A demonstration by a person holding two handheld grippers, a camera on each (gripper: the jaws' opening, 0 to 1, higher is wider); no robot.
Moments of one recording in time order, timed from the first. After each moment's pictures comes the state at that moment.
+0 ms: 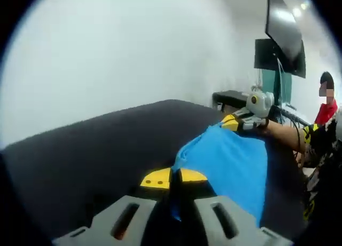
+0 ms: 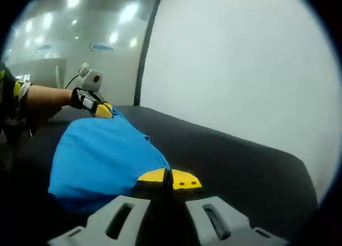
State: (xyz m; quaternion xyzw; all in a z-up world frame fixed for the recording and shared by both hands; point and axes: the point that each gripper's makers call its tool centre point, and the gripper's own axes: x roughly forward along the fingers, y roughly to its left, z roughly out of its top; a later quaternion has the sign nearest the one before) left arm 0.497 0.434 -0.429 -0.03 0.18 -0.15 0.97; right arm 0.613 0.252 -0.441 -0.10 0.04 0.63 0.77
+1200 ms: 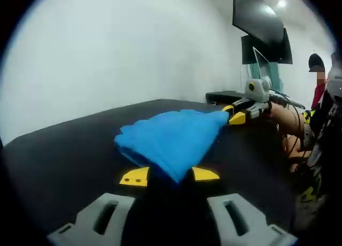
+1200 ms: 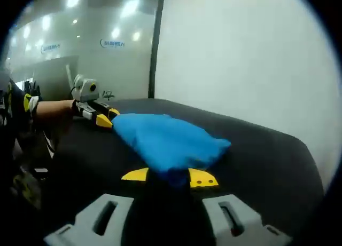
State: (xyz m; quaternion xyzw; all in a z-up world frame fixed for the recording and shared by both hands) left arm 0.391 0.390 -0.468 0.04 0.16 -0.14 0.98; right arm 0.497 0.216 -0.451 -0.11 0.06 0.66 0.74
